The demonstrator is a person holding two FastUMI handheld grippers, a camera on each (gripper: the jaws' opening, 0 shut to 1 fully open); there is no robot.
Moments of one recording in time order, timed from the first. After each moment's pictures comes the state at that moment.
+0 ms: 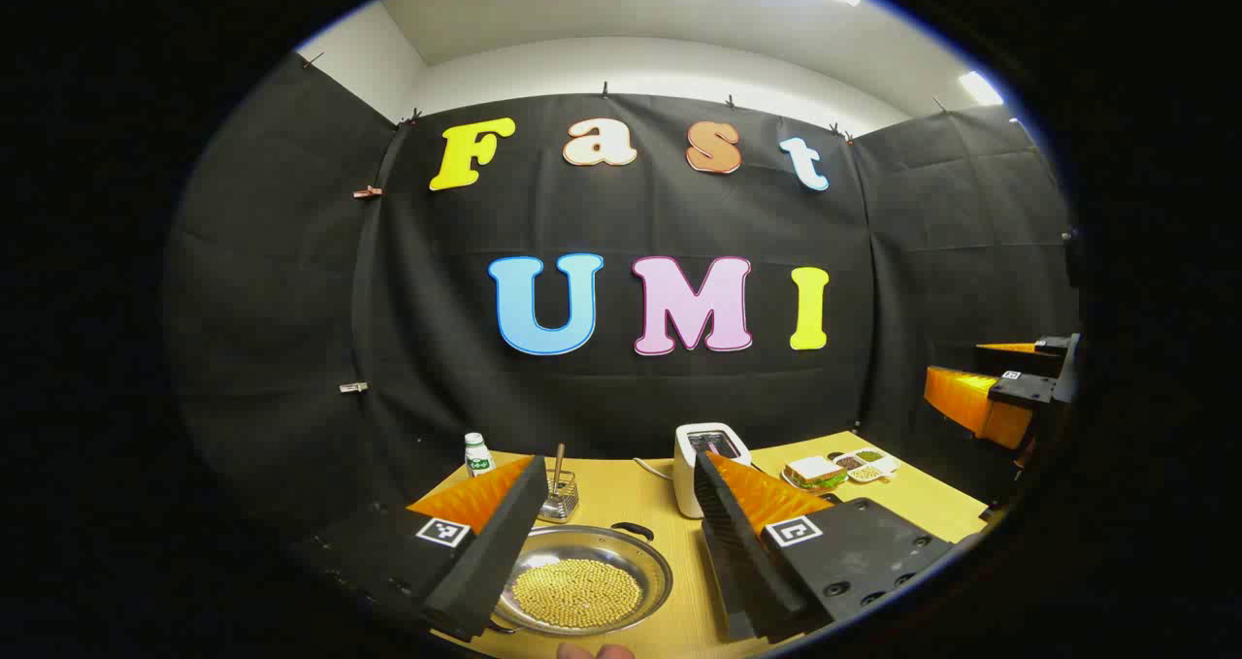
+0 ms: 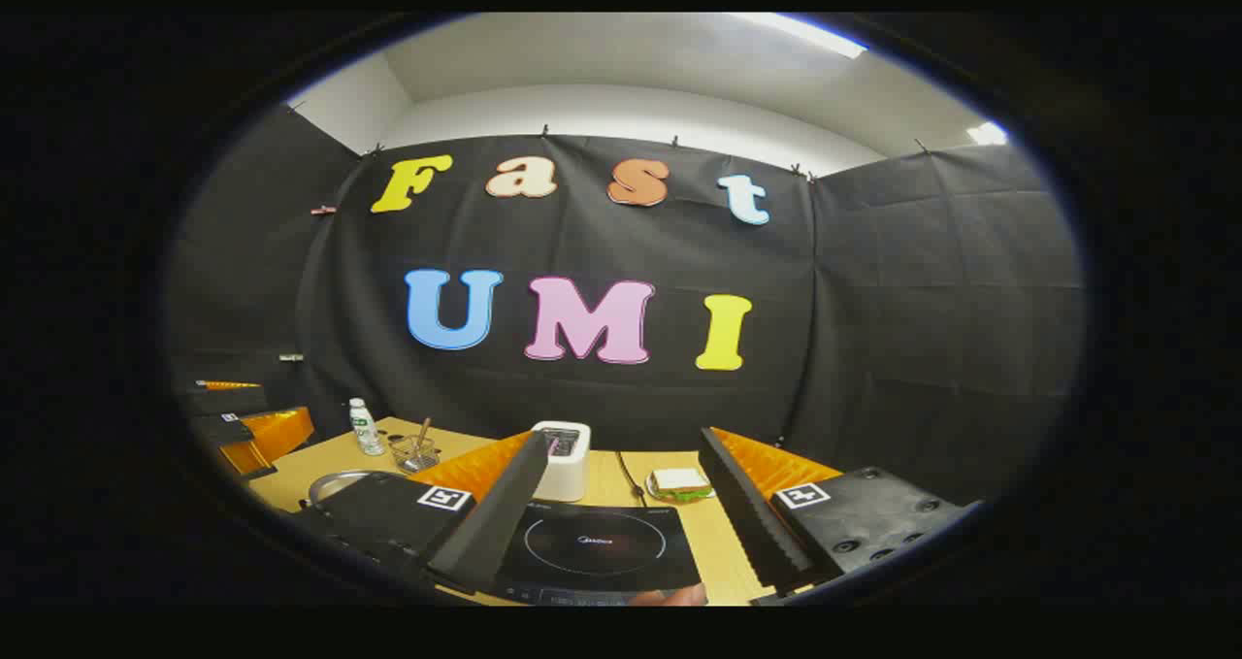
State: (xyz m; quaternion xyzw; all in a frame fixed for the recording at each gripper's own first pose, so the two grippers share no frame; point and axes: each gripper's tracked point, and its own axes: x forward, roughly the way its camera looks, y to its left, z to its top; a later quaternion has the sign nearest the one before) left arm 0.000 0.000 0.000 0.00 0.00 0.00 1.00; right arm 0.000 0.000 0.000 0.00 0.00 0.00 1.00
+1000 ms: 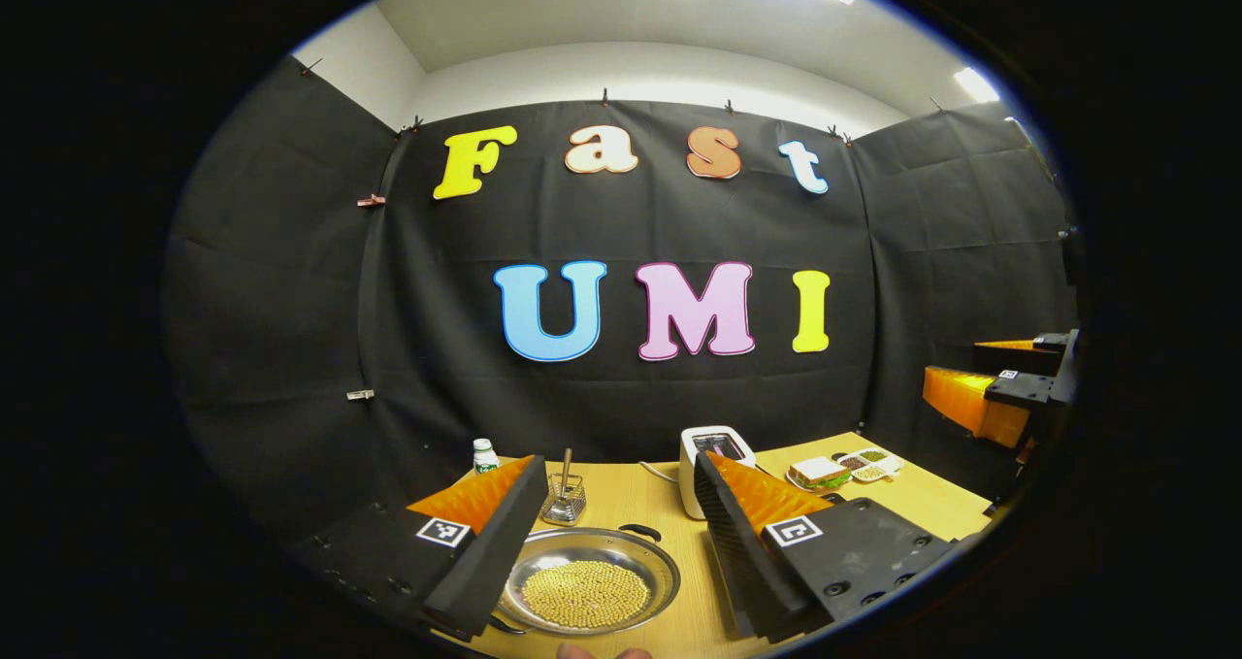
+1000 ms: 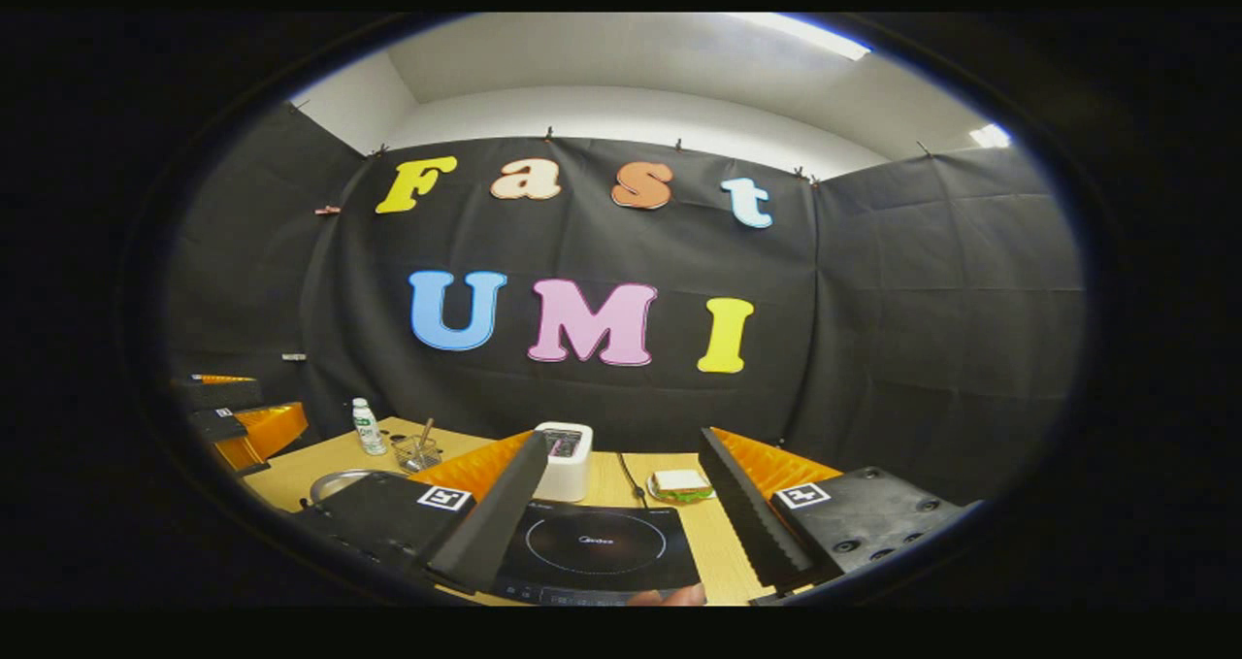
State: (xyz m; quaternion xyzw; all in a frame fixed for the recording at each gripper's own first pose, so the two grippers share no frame) left arm -0.012 0.006 0.007 0.01 -0.01 0.00 1.00; right arm -0.005 0.006 0.002 0.00 -0.01 0.00 1.00
